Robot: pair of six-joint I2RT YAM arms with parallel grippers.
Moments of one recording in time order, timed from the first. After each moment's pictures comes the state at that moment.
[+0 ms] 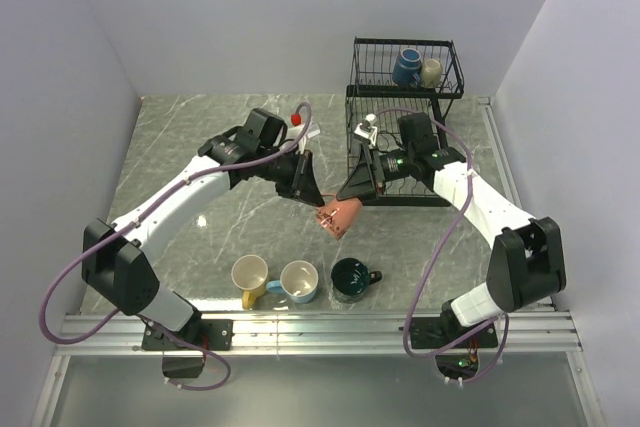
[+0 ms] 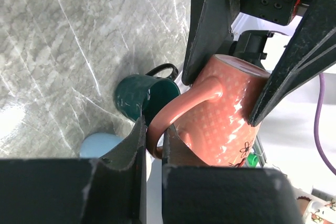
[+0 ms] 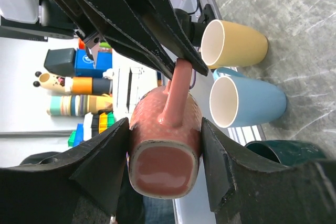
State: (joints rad) left arm -0.59 1.51 1.38 -0.71 0.69 -0.40; right arm 0.34 1.47 1.11 -0.39 -1.31 0.54
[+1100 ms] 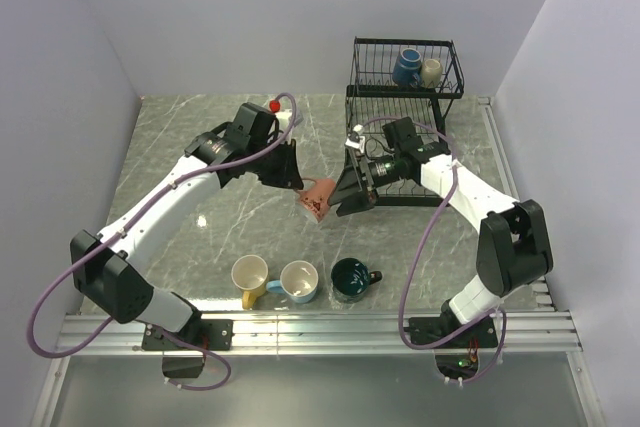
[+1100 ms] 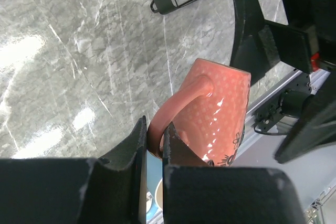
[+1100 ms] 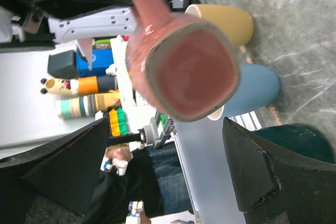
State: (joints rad) left arm -0.58 1.46 1.43 -0.79 0.29 -0.36; right arm 0.38 1.59 1.19 -0.59 -1.24 0.44
